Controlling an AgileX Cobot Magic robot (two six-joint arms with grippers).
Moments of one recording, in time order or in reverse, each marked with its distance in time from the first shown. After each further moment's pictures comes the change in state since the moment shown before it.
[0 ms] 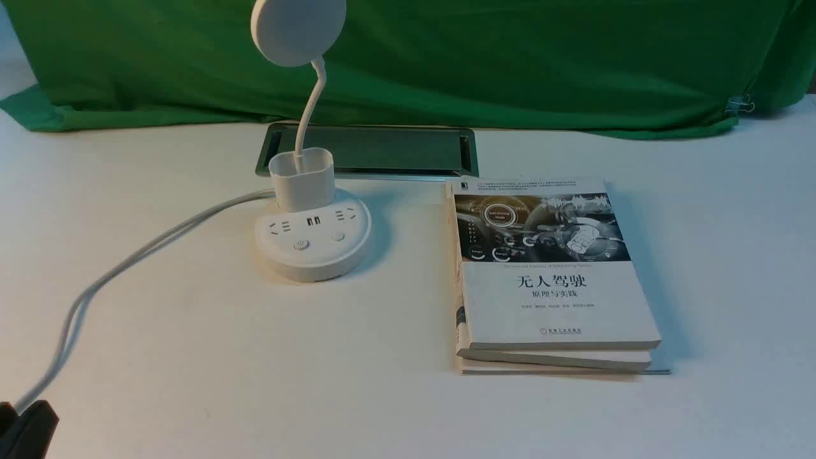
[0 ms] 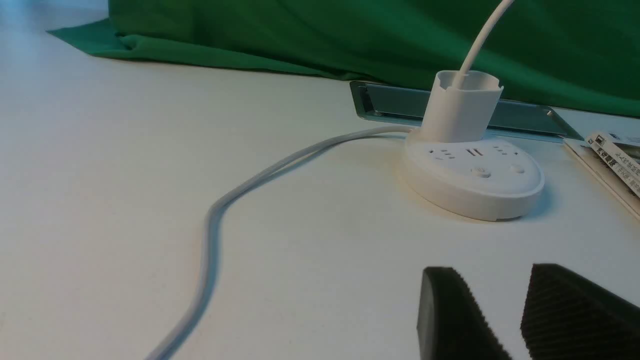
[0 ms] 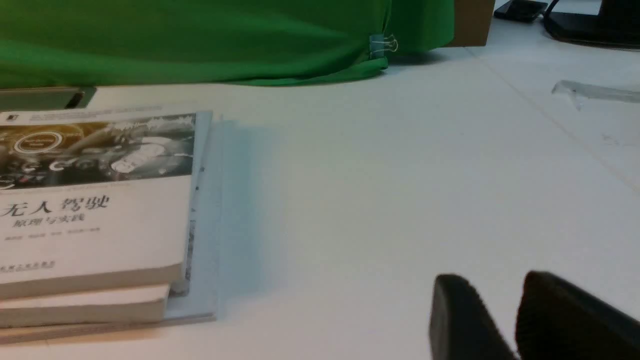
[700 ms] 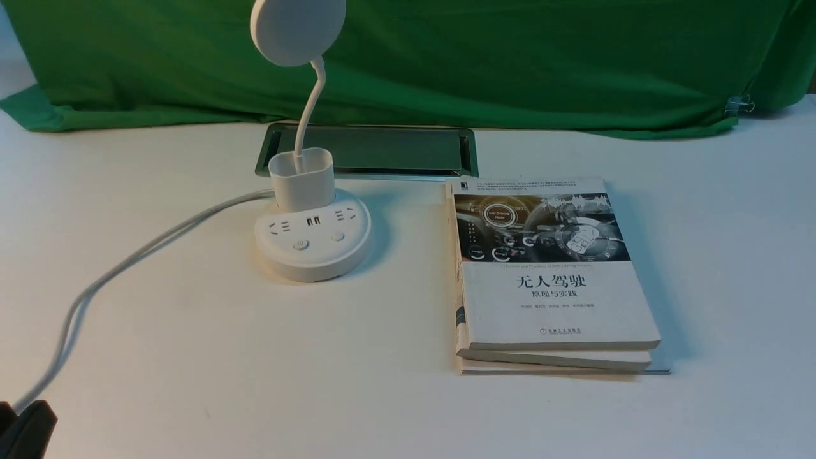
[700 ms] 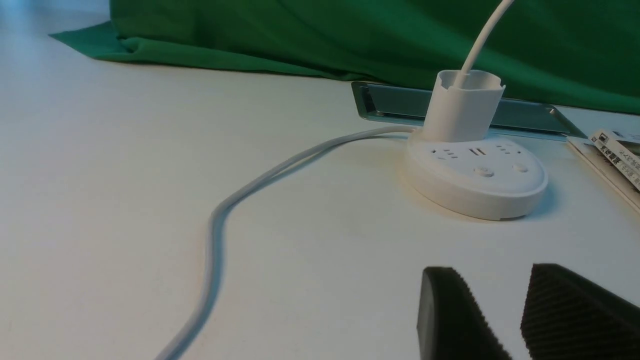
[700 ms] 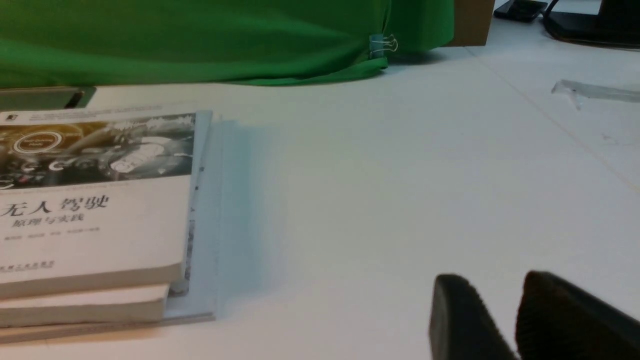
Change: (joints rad) right arm 0.000 0.000 0.000 0.000 0.001 0.000; left arm 0.000 0.000 0.000 0.027 -0.001 0.000
